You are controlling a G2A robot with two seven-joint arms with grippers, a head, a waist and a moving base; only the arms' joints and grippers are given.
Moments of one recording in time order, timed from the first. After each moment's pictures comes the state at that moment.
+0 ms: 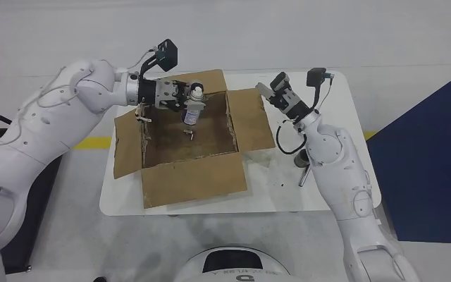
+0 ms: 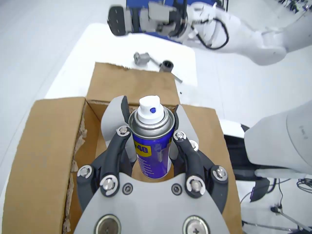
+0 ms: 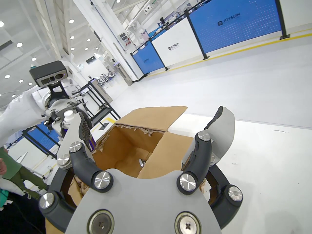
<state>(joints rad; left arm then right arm) 0.32 -0.82 -0.37 -1.24 0.09 -1.01 -0.41 -1.15 -1.32 1.35 -1.41 -0.56 -0.57 0.21</state>
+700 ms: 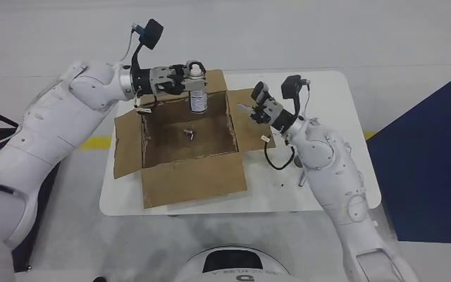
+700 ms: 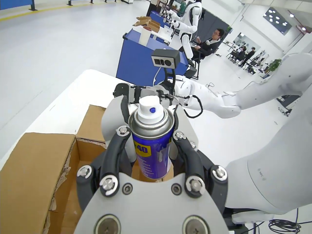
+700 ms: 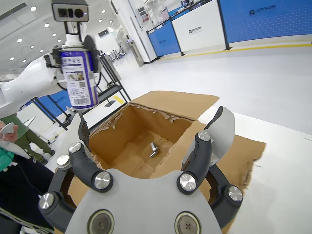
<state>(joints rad) 0.37 -0.87 -0.47 -1.17 -0.26 -1.01 -0.56 -1.16 -1.31 1.25 -1.49 -0.66 -0.63 0.29</state>
